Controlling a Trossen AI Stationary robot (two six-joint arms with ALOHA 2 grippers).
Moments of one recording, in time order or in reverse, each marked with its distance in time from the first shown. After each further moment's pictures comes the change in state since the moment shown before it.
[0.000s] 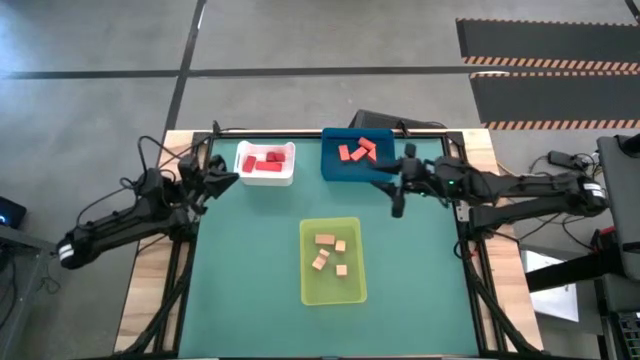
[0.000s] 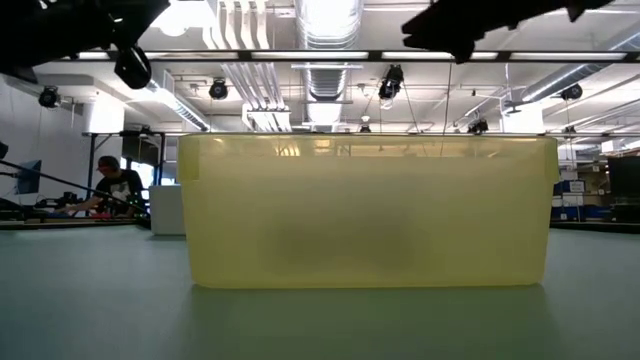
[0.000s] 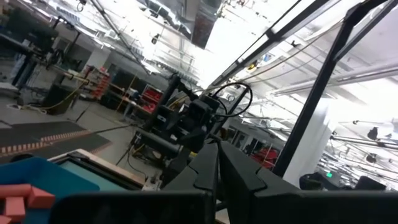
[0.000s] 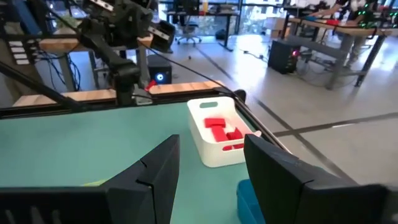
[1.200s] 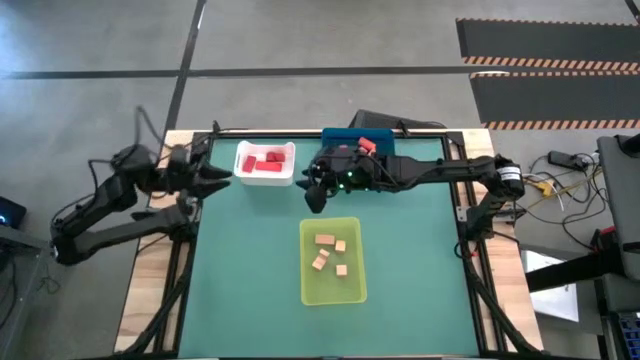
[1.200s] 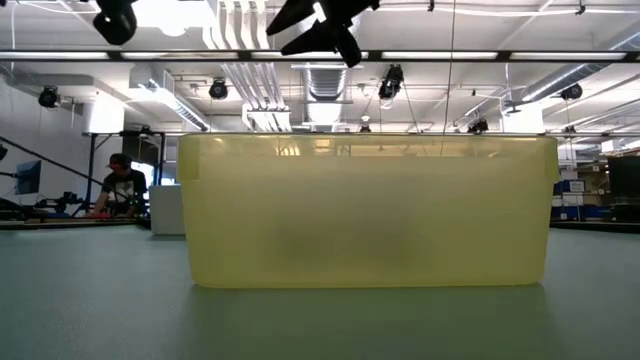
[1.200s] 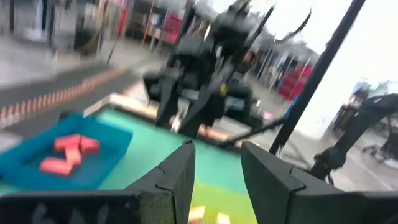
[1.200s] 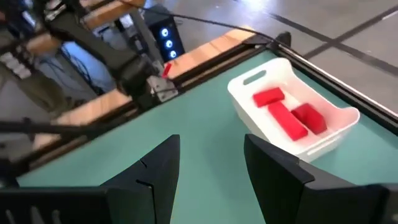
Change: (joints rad) left arm 0.001 0.106 0.524 -0.833 0.072 0.315; right arm 0.042 0.783 0.852 -0.353 -0.007 0.421
